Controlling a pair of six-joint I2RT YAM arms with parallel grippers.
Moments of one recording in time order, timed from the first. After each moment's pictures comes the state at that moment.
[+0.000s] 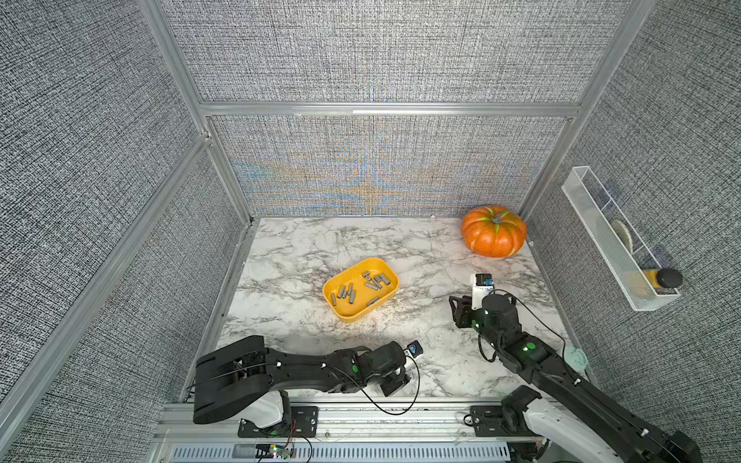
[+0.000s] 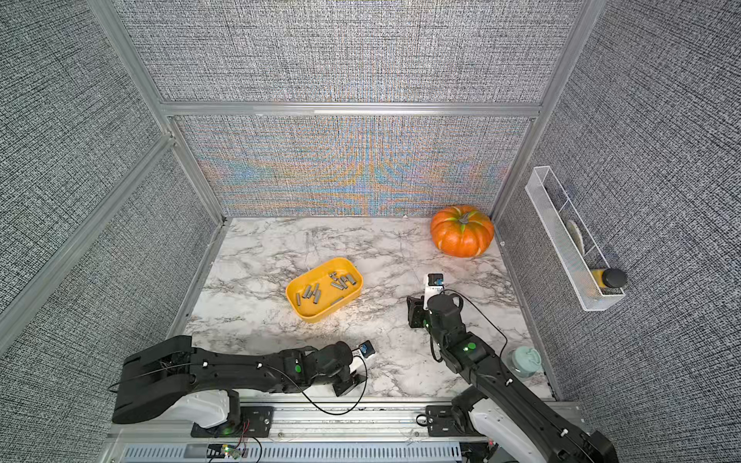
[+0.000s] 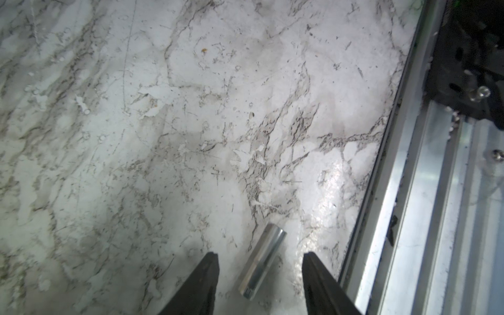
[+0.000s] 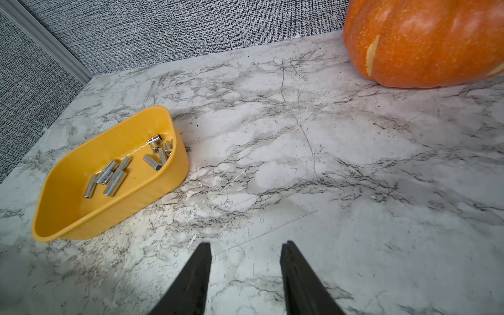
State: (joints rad) left arm -1.31 1.45 0.60 -0.03 -0.03 -0.13; right arm 0.51 0.81 0.46 -0.15 0.19 0.39
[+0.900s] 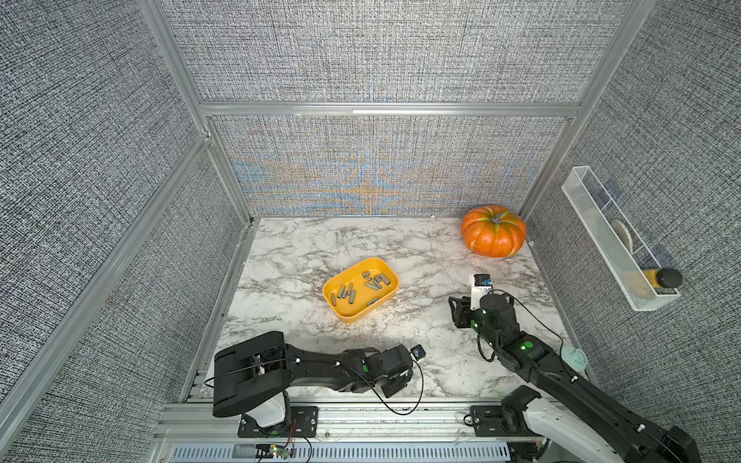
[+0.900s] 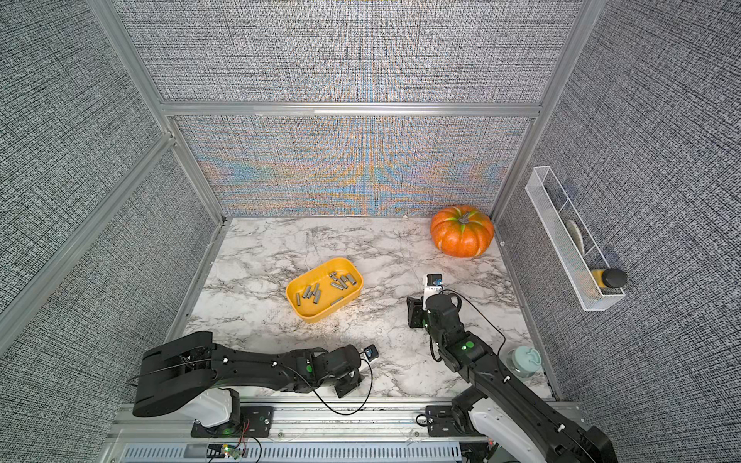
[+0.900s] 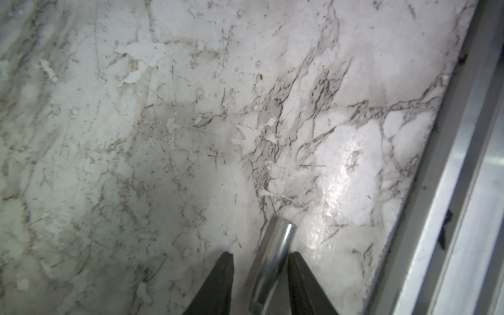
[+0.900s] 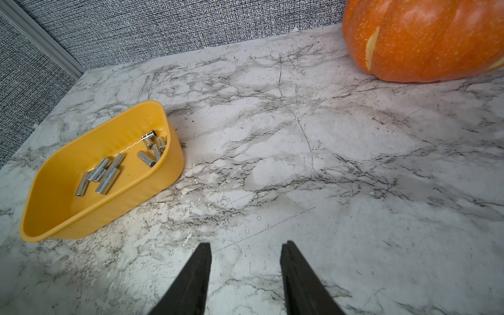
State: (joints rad) left arm -1.33 1.57 0.66 -0.08 -0.08 -0.13; right arm 0.51 0.83 0.46 -0.14 0.20 0.39
